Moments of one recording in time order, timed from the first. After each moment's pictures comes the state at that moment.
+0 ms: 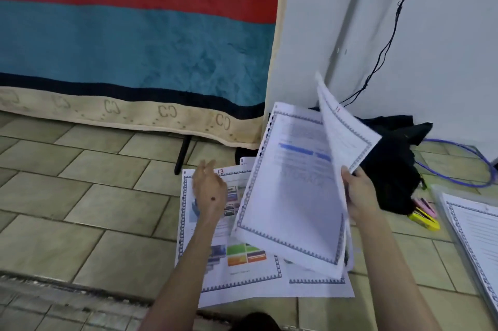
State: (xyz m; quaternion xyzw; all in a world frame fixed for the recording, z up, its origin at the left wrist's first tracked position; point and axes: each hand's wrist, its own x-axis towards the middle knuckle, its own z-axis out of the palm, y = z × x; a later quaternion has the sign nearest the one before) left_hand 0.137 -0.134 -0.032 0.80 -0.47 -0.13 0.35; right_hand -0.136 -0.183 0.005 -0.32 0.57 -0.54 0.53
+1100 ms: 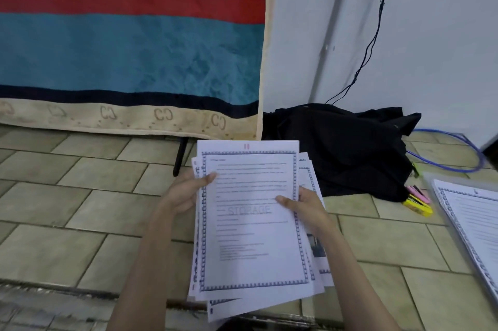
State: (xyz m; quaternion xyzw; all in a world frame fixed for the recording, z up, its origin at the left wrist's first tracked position) left_hand 0.198 -0.110 0.003 0.50 -0.35 -0.63 0.48; right_hand -0.078 -0.123 -0.020 -0.47 0.49 -0.37 0.64
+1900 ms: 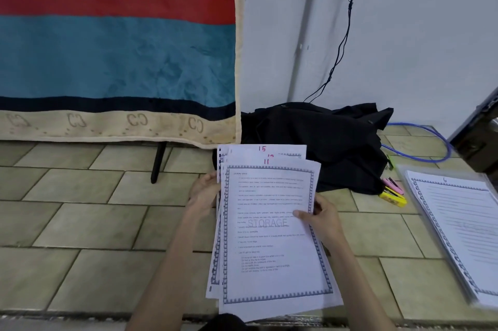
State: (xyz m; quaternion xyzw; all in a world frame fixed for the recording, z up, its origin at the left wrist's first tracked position) left_hand 0.117 -0.136 -0.012 0.61 -0.26 -0.57 0.49; right_hand -0.144 -0.111 -0.046 -0.48 0.58 -0.44 0.50
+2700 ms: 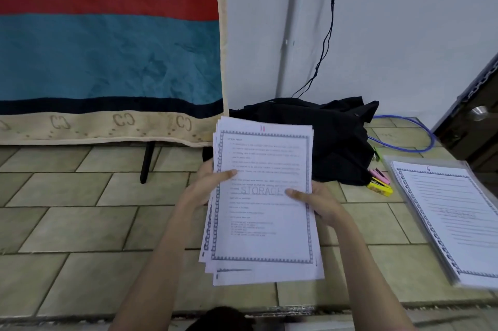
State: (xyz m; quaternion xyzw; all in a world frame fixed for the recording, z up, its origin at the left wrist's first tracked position) left_hand 0.107 -0.141 0.011 0.48 -0.45 -0.61 0.45; right_hand -0.155 -0.121 -0.005 -0.47 0.50 -0.40 0.61
